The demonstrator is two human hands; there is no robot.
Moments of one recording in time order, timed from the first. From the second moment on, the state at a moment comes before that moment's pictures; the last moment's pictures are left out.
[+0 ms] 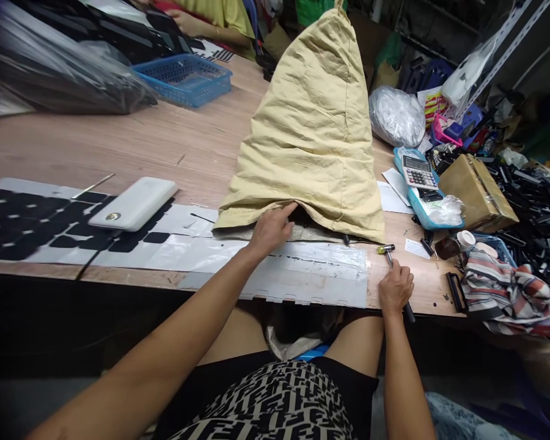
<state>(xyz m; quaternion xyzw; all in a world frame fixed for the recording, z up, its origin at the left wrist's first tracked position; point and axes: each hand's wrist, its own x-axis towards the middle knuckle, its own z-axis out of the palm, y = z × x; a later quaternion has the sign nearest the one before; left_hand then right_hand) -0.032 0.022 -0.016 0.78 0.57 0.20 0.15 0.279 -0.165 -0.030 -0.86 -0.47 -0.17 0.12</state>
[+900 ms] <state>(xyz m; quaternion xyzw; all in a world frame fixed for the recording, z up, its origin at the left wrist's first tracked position) -0.021 0.062 -0.020 0.81 0.56 0.09 0.12 0.278 -0.165 -0.032 -0.86 -0.47 -0.16 0.12</state>
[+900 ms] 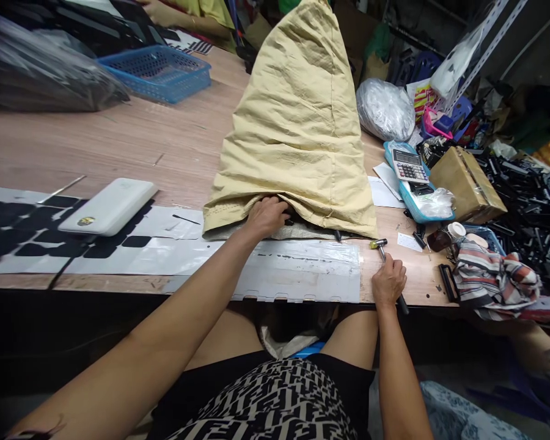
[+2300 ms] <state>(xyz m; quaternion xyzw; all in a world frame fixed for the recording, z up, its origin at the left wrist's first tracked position) -0.027 -0.051 -0.066 0.81 0.34 0.31 0.35 0.157 -0.209 0.001 -0.69 -0.60 0.14 0.38</state>
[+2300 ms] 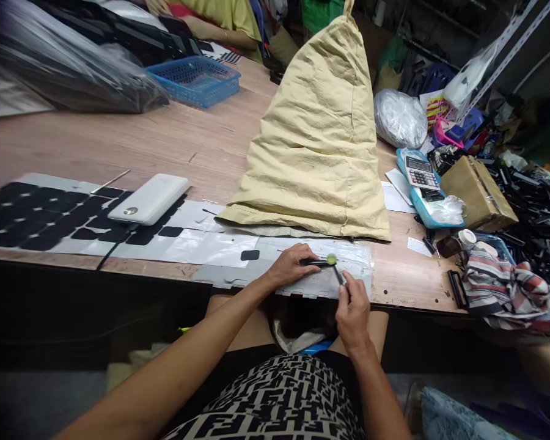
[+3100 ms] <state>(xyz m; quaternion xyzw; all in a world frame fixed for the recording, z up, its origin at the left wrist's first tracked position) -0.023 -0.052 -0.064 0.83 0.34 0.31 0.32 0.164 -0.196 -0.020 -0.70 -0.62 0.02 0.35</state>
